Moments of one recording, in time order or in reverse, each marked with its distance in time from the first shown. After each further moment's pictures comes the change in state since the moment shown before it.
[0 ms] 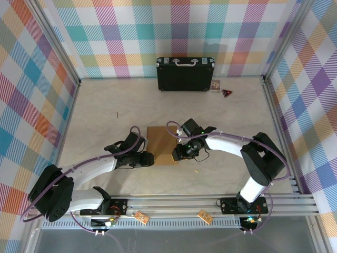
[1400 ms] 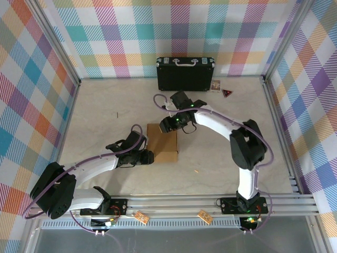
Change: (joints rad) left arm 0.000 0.027 0.018 0.021 -0.060 0.038; right arm -0.064 0.290 0.577 -0.171 0.125 -0.256
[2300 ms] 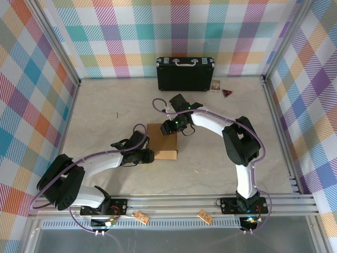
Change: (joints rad) left arm 0.000 0.118 0.006 0.070 -0.080 -0.003; right arm -0.005 0.057 -0.024 0.051 -0.001 -0.001
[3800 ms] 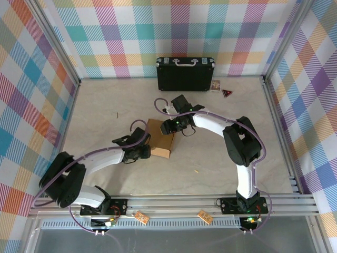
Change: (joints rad) left arm 0.008 -0.019 0.064 -0.085 -0.211 -0.011; right arm -0.012 -0.018 -0.063 0.103 -0.037 0.020
